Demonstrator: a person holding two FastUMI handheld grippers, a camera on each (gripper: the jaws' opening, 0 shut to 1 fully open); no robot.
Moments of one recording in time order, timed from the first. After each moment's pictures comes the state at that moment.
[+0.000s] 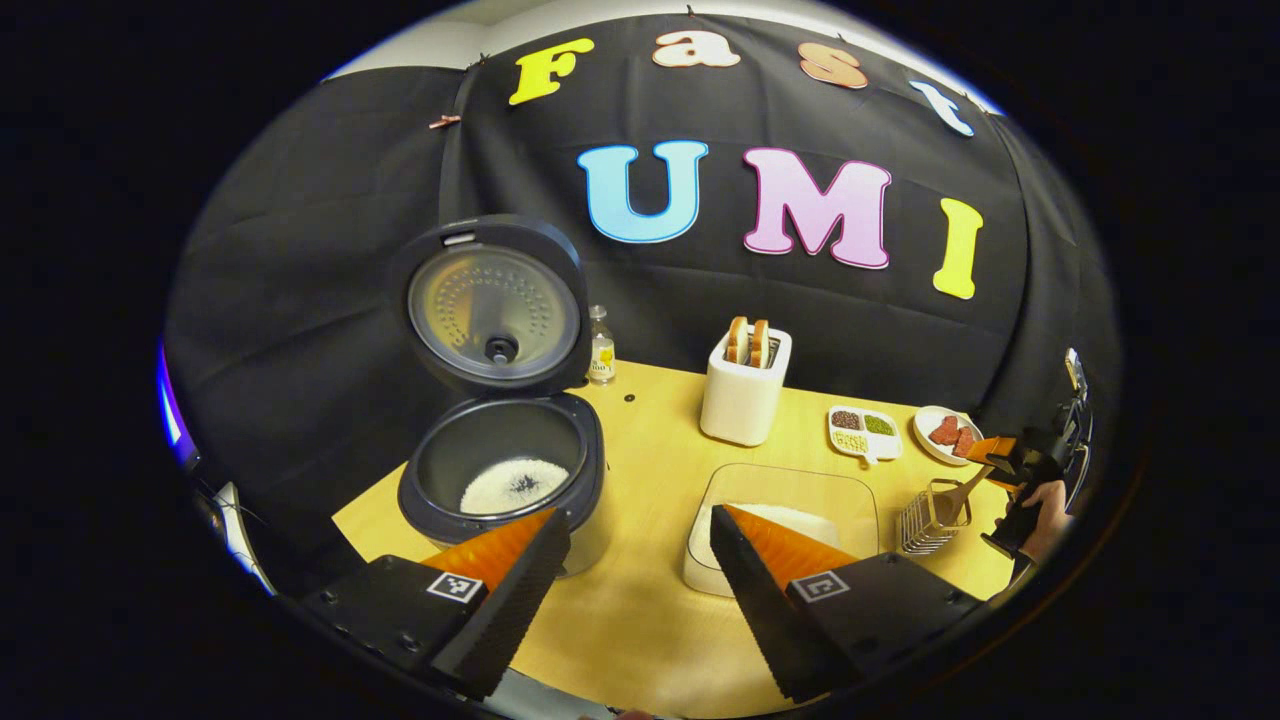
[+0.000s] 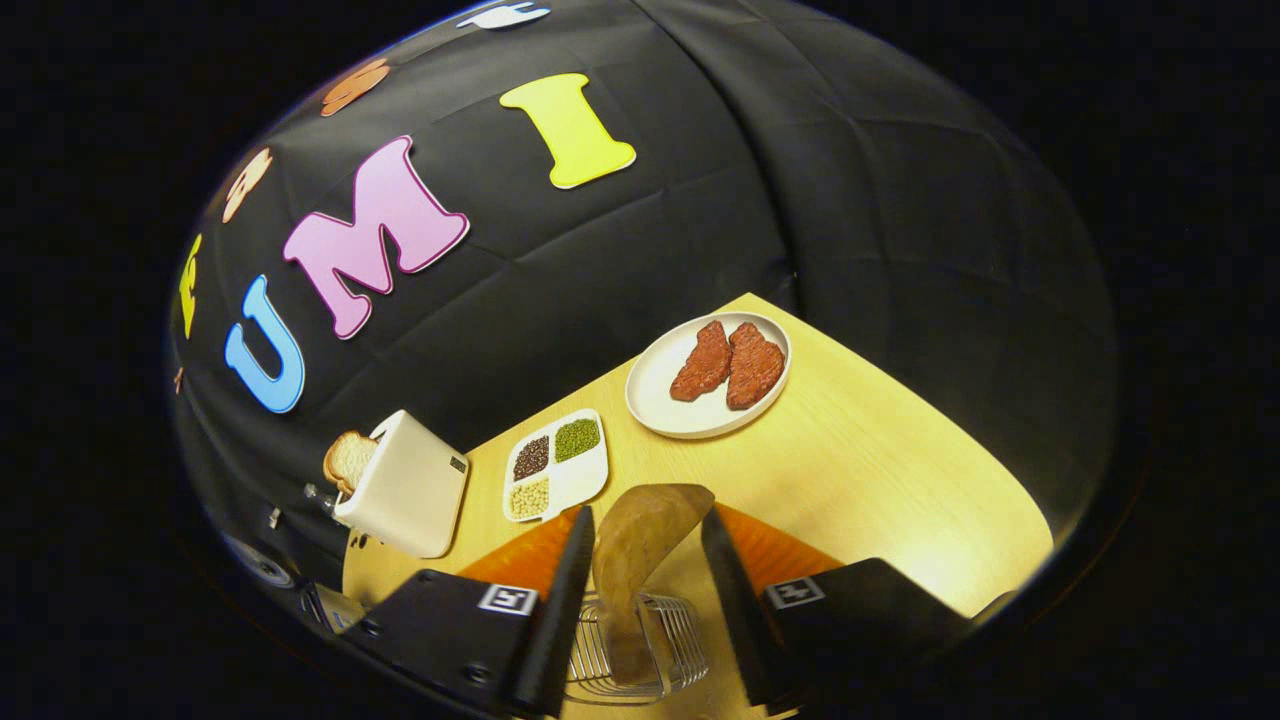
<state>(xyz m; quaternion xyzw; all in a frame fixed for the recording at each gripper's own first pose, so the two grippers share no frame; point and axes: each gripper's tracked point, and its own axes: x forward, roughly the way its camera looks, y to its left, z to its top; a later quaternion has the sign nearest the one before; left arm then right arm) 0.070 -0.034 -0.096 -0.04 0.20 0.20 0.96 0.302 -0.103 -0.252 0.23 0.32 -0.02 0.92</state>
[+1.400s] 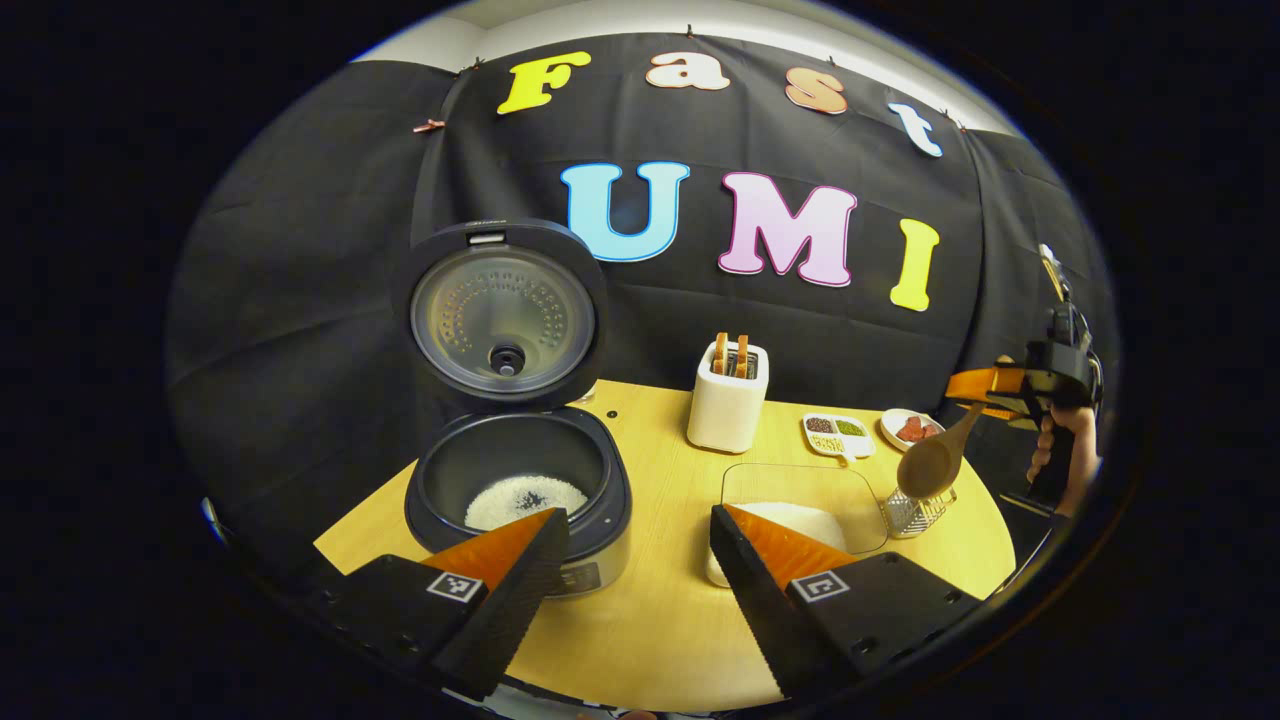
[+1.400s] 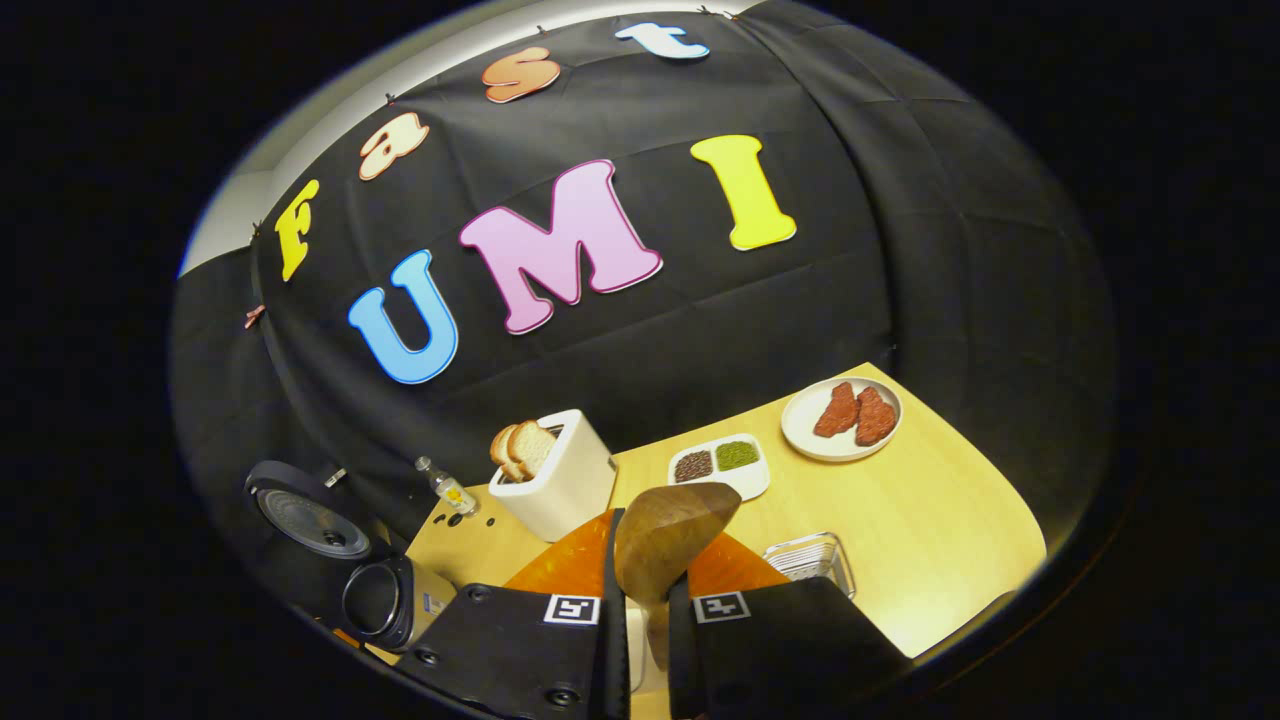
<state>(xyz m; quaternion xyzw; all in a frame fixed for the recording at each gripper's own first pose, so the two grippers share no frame) 0.037 0.039 -0.097 -0.02 0.15 0.11 0.98 0.212 0.070 -0.109 0.15 0.24 0.12 0.95</state>
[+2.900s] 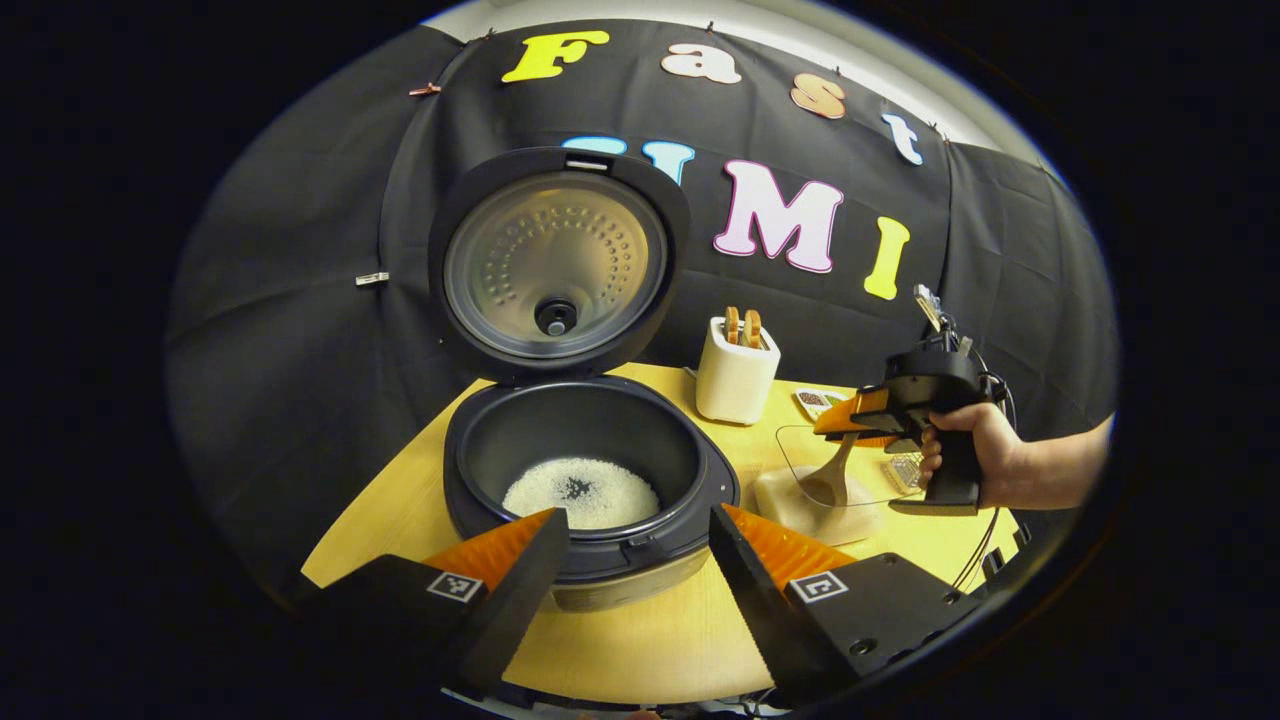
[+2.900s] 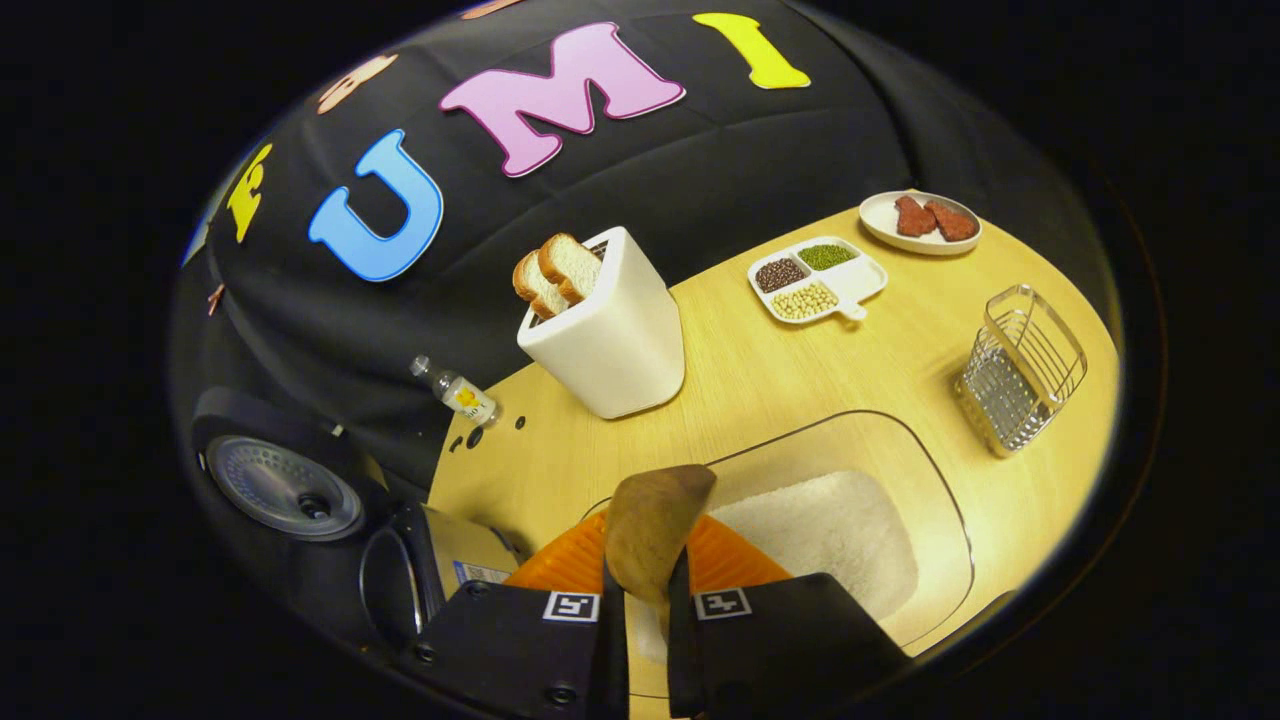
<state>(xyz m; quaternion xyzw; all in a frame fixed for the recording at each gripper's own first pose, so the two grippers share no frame) 0.020 0.139 -0.146 -0.04 0.17 0.02 0.98 0.170 0.239 -0.261 0.23 0.41 0.08 0.88</state>
